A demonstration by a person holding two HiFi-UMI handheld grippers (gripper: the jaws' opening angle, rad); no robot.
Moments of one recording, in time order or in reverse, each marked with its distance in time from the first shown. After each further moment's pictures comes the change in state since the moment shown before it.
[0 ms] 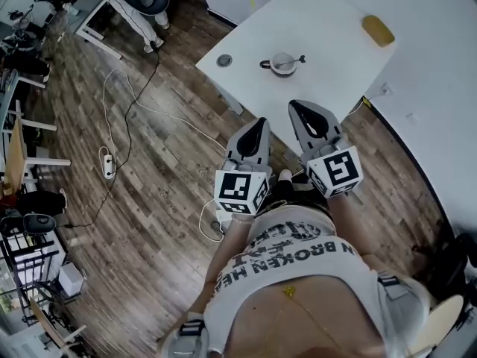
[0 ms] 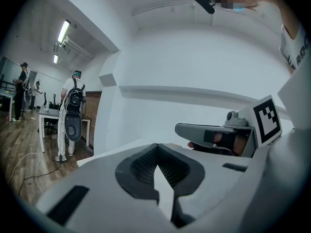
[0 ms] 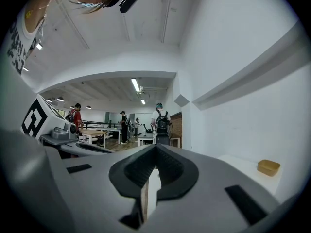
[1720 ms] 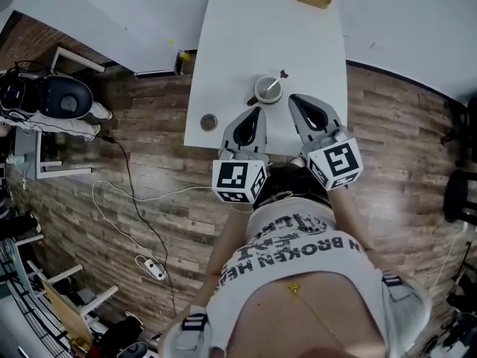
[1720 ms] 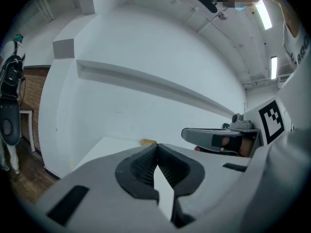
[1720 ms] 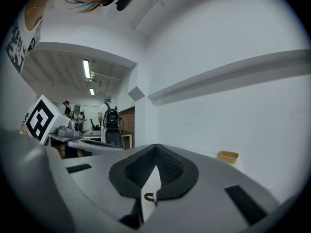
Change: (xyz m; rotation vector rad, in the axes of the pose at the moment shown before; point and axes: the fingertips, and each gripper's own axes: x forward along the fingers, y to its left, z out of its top) left arm 0.176 0.120 0.023 0.080 0.124 -0.617; right arm 0.134 -0.091 -0.030 0.070 0.059 -0.658
